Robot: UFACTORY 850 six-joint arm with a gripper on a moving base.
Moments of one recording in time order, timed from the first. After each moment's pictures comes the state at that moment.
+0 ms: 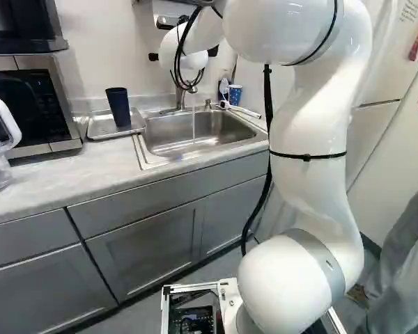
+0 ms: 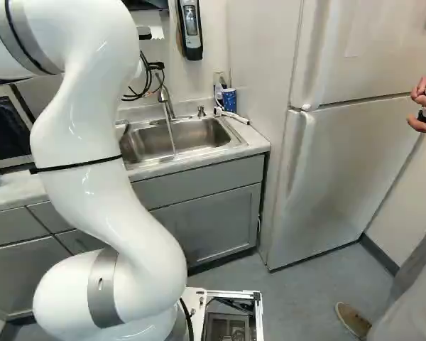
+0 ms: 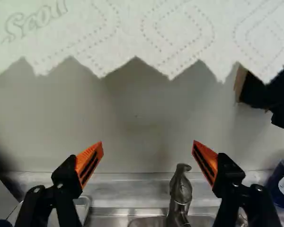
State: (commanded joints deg) arm 18.0 -22.3 -84.4 -5.1 24.4 4.3
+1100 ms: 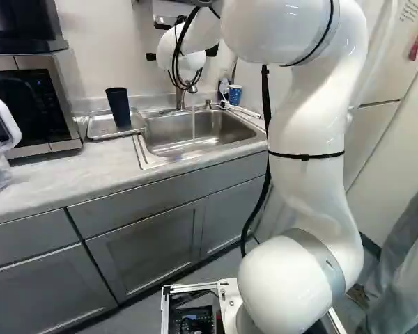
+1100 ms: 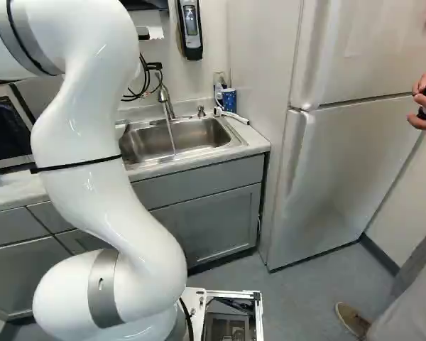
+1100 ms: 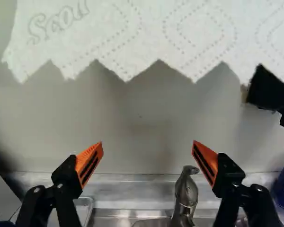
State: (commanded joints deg) arm 18.7 -22.8 -85.1 -5.1 24.4 4.3
